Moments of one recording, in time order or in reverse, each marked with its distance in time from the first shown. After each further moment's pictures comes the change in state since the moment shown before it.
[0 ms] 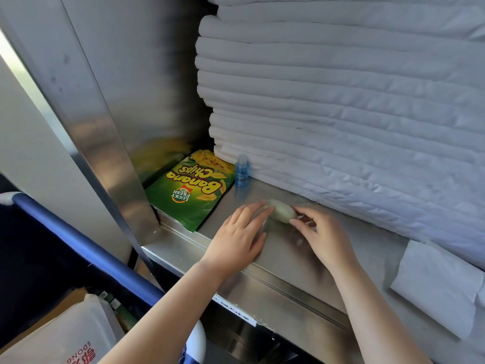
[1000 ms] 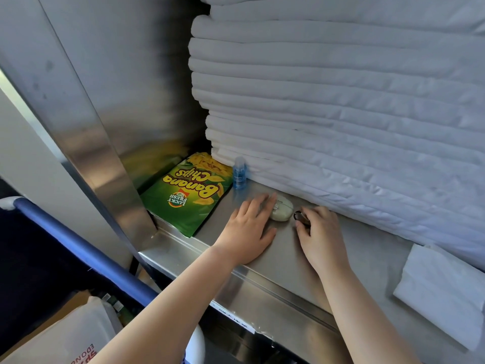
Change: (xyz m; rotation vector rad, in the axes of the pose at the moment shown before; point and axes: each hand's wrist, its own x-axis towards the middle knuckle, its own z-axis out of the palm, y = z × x) left_hand 0.035 -0.004 0.020 0.119 -0.268 -0.155; right_hand 0.005 0.010 0.016 -0.301 0.129 0.069
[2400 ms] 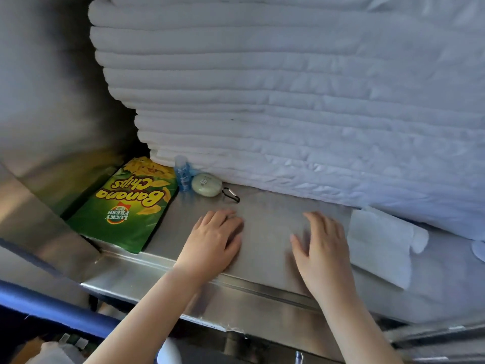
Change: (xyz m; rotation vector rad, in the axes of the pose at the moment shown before) left_hand -0.014 0.026 -0.009 -0.088 -0.038 0.109; right_hand -0.073 0.016 -0.058 -0.259 0.192 0.156
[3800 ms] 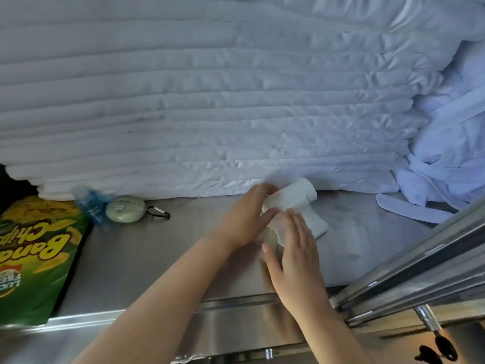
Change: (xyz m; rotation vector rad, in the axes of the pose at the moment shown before) left_hand 0.108 0.124 0.046 -0.627 -0.211 0.369; right_hand -0.032 0.027 -0.021 0.090 -0.021 0.210
